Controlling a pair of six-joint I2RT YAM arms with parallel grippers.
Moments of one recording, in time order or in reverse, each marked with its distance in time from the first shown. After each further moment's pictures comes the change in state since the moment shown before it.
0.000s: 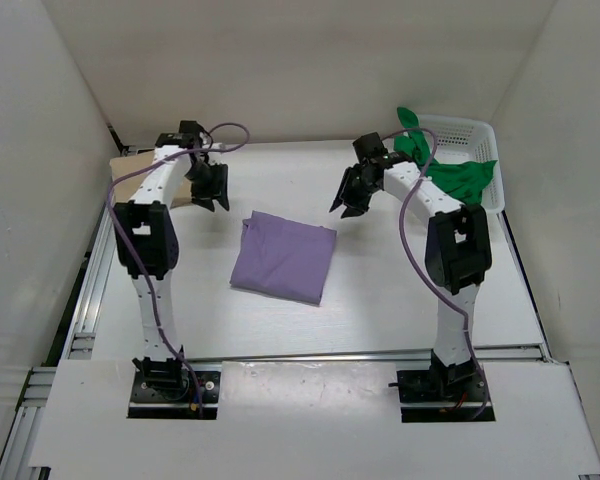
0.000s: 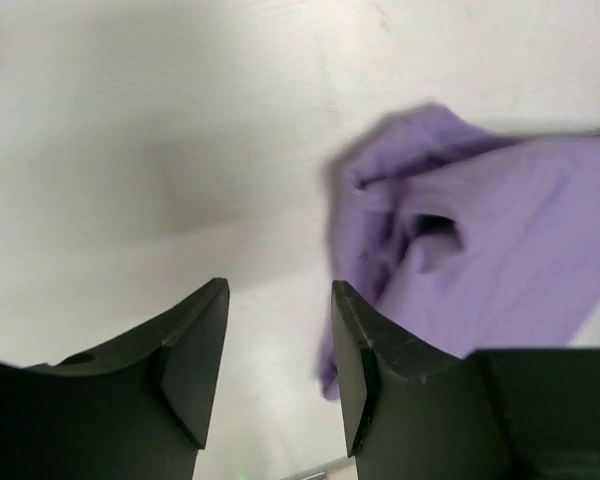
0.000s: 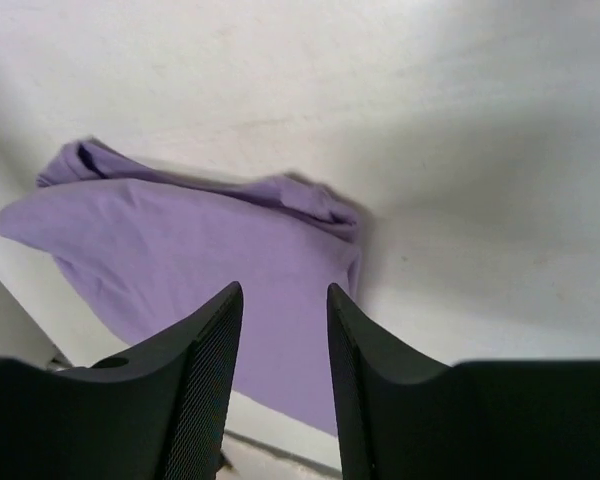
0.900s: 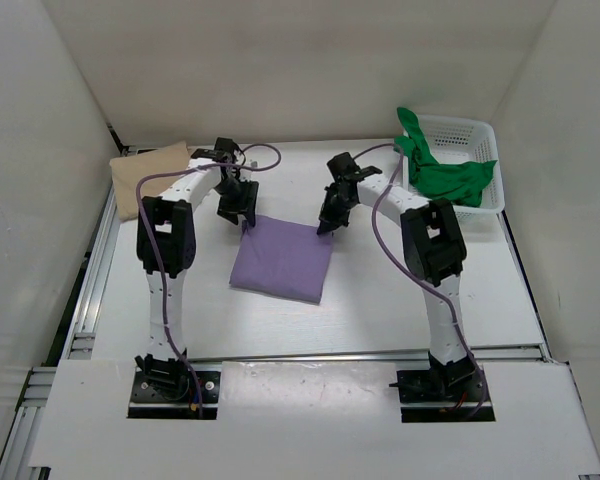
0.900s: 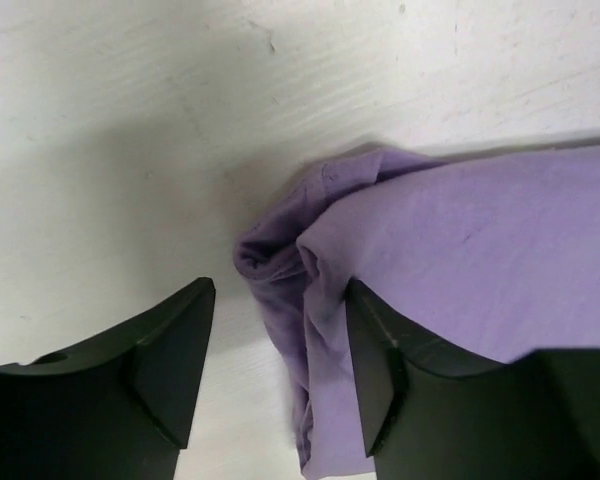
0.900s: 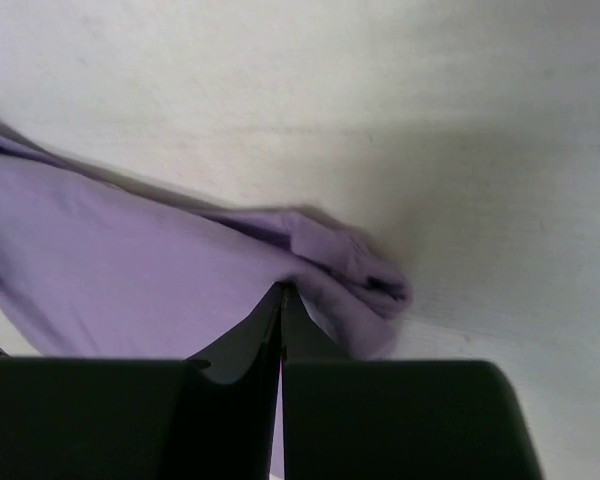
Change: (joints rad) left arm -0.124 0.022 -0.173 0.214 -0.029 0.000; right arm 0.095 0.148 0.003 0.088 0.004 -0.014
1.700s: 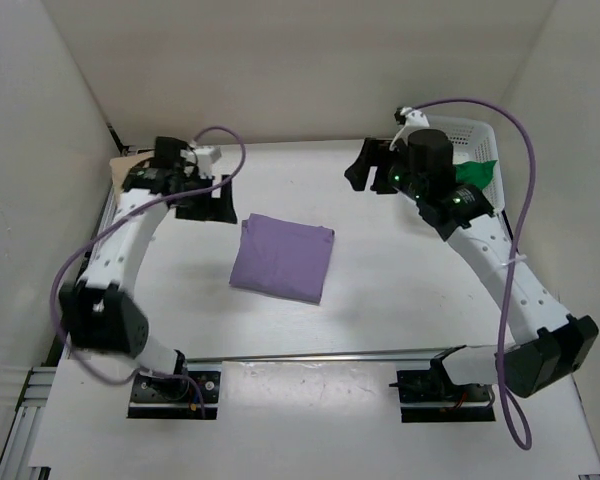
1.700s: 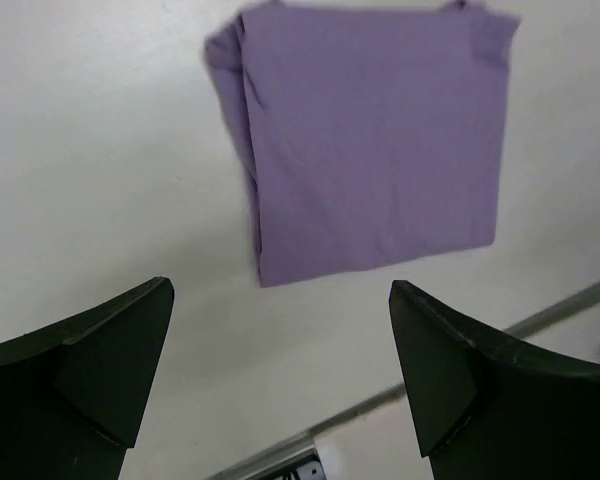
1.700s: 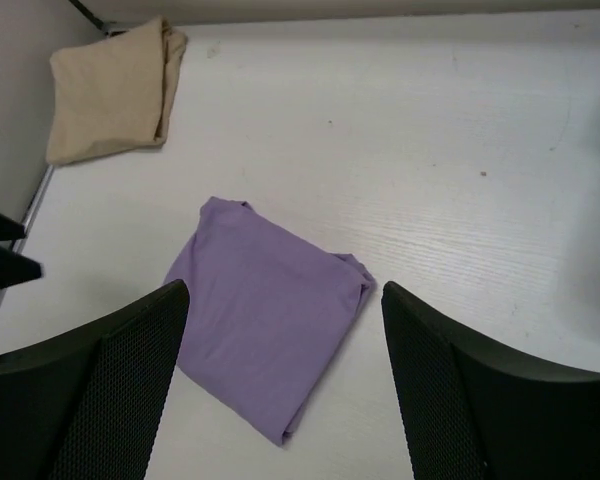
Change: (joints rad) left arm 0.107 -0.829 -0.430 0.018 0.056 0.004; right arm -0.012 -0.901 -0.300 0.211 0.211 -0.364
